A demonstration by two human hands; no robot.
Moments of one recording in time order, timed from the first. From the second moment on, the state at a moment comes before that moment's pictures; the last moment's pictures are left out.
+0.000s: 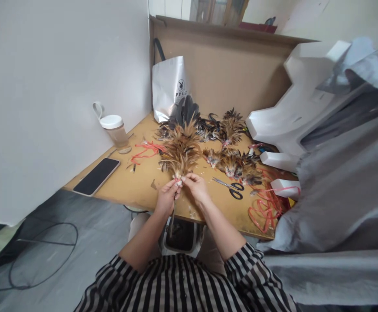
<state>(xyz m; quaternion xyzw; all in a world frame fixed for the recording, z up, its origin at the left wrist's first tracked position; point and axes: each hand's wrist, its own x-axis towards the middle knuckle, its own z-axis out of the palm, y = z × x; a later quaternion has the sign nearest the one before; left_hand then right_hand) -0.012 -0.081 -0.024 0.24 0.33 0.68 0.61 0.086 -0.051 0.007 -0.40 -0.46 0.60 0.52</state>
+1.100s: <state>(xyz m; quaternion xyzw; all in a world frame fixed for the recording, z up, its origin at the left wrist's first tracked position) -0.007 -0.085 -0.028 0.29 0.41 0.66 0.56 0.094 -0.036 -0.008 -0.39 -0.50 0.63 0.44</state>
